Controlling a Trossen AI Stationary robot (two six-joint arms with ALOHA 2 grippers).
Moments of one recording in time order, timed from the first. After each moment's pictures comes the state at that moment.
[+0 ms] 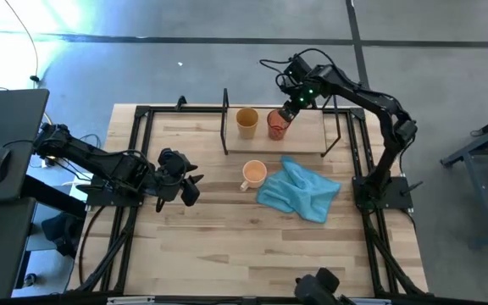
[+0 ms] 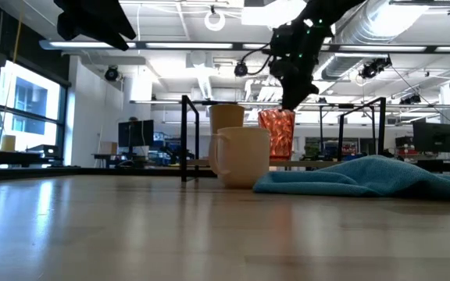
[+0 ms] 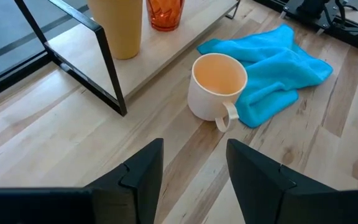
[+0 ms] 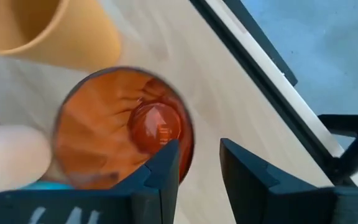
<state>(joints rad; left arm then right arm) -0.26 1.09 0.95 -0.77 -0.70 -0.81 -0.73 1.76 1.64 -1.04 -0.11 -0.05</state>
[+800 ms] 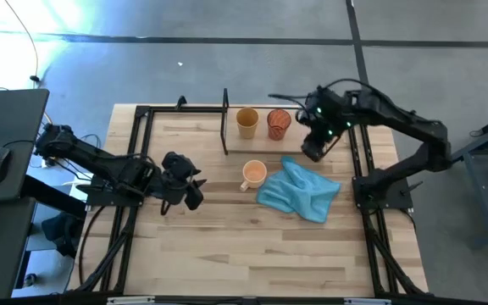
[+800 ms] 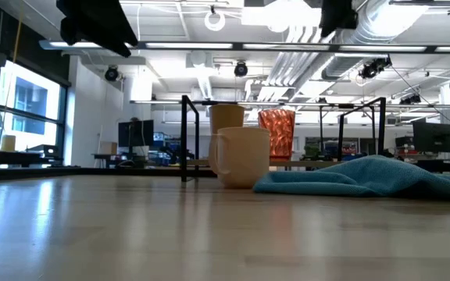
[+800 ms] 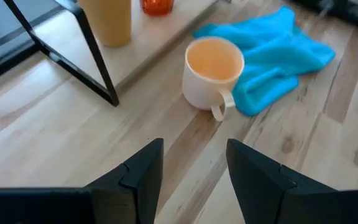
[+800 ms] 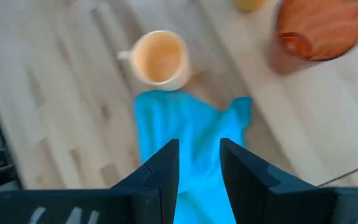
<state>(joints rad) -0.26 1.15 0.95 -0.75 -0.66 -0.81 -0.29 1.38 1.64 -1.35 -0.13 0.24</state>
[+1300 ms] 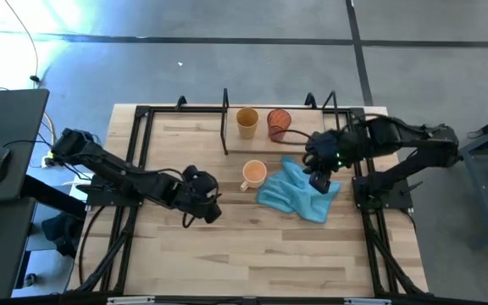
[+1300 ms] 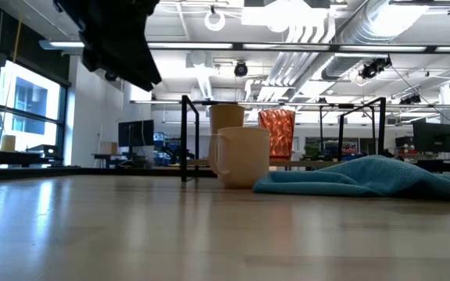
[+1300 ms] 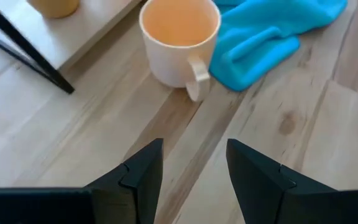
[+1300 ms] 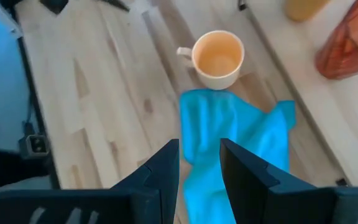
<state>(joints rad) -0.26 1.42 0.95 -0.55 -0.60 -0.76 0.13 1.31 1.64 -1.32 0.11 0.54</state>
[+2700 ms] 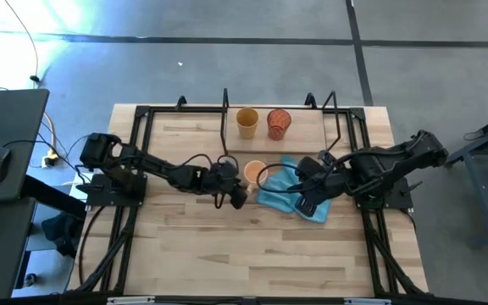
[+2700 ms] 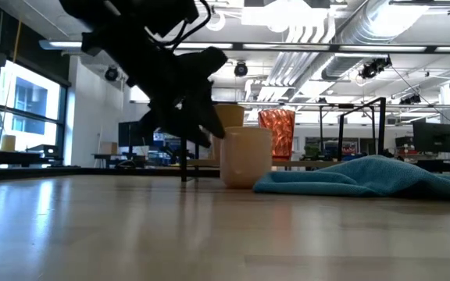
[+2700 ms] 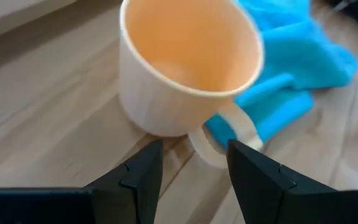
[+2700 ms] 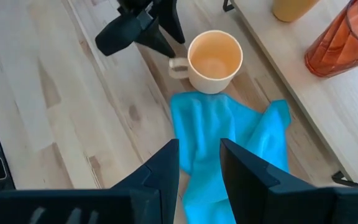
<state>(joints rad) 0.01 1.70 0.87 0.04 -0.35 -0.74 0.39 1.45 1.64 -1.32 0.39 0.78</state>
